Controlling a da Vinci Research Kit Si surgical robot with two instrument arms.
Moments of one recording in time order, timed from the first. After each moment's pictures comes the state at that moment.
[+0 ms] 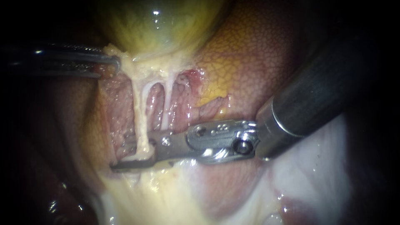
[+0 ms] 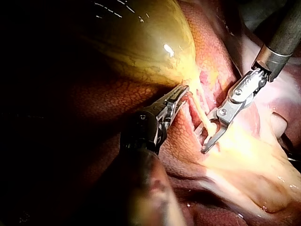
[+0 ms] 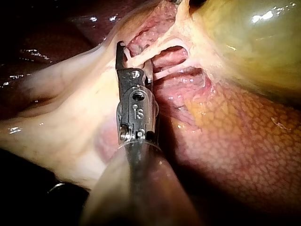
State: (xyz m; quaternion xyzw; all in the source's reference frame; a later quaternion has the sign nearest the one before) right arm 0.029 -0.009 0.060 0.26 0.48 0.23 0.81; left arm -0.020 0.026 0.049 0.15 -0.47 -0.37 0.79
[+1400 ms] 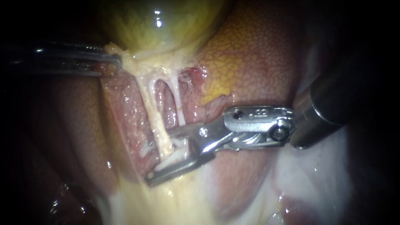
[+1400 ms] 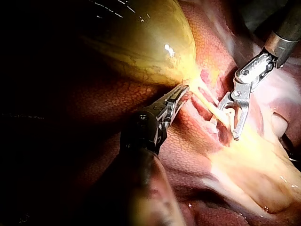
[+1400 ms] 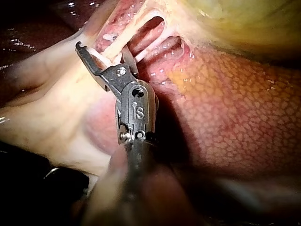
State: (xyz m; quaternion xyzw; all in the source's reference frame) right arm 0.024 -0.006 0.059 0.41 0.60 0.14 0.68; left arm -0.020 0.026 0.049 0.15 -0.47 -0.37 0.79
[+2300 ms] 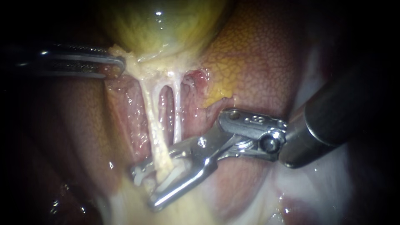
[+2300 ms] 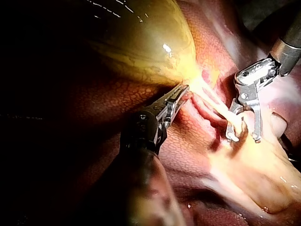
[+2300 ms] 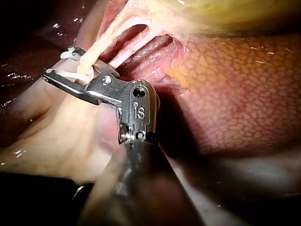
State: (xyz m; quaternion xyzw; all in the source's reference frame) right arm 0.025 -0.008 0.058 0.53 0.62 0.06 0.57; left arm -0.020 0.026 0.049 0.15 -0.47 -0.37 0.79
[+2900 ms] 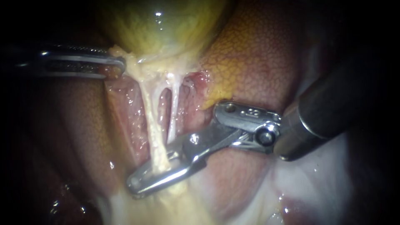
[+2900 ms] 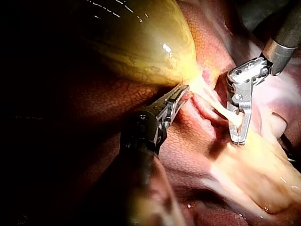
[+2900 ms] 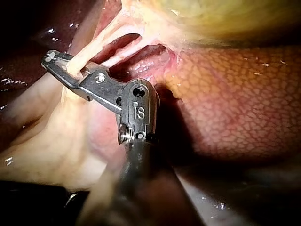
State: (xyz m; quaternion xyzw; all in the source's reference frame) right arm 0.026 -0.006 0.059 0.55 0.61 0.04 0.57; left arm -0.020 0.026 0.049 0.15 -0.47 -0.37 0.79
